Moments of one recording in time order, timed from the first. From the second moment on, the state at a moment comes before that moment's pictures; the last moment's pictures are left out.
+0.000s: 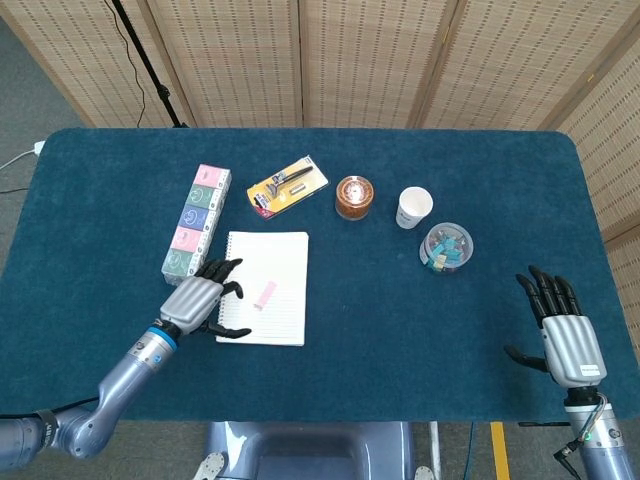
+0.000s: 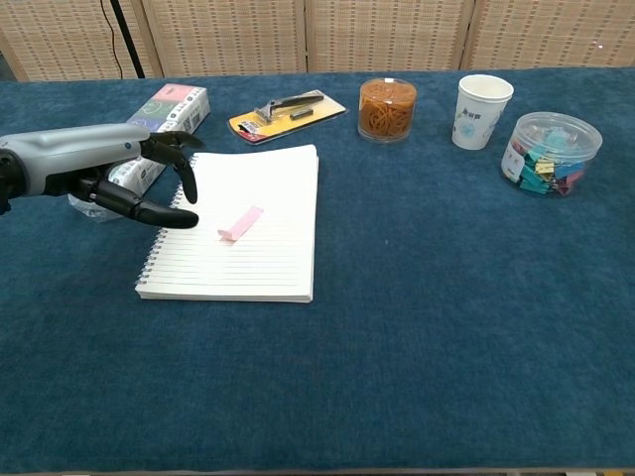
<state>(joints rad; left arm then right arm) -0.66 -1.37 -0.12 -1.72 1.11 0.90 0.29 0.19 -1.18 0.02 -1.61 -1.50 1.51 0.00</state>
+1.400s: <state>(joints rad) -0.75 -1.59 -0.10 -1.54 1.04 0.91 0.42 0.17 -1.16 0.06 -1.62 -1.52 1.47 0.05</state>
